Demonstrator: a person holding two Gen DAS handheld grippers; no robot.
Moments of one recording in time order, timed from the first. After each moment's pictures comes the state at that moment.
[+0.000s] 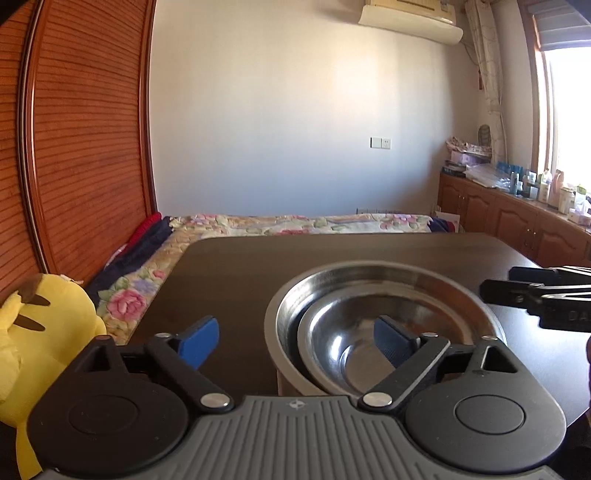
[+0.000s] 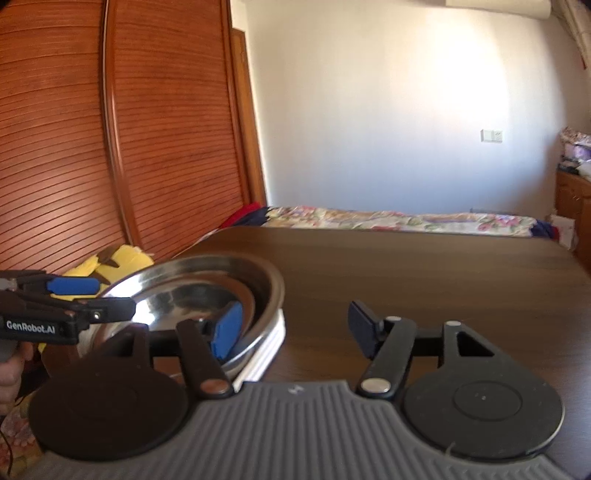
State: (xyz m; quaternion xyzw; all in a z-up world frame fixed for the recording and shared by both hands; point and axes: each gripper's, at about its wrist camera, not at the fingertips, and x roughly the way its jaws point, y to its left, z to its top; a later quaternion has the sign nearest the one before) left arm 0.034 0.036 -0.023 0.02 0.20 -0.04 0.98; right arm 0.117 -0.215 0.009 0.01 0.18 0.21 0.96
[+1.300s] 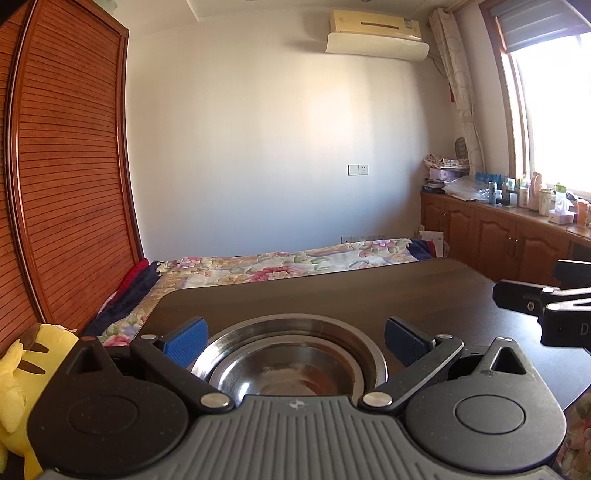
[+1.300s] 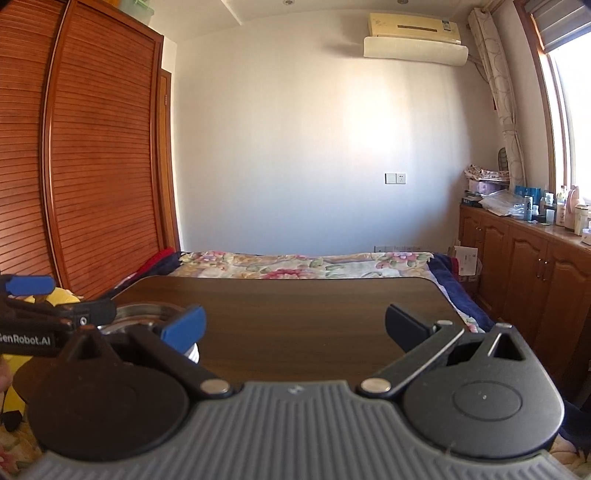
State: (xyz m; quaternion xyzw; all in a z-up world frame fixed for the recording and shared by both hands) left arm -0.005 -0.037 0.010 0.06 0.15 -0.05 0.99; right arm 0.056 -0.260 0.040 0.01 0.12 0.06 0.99
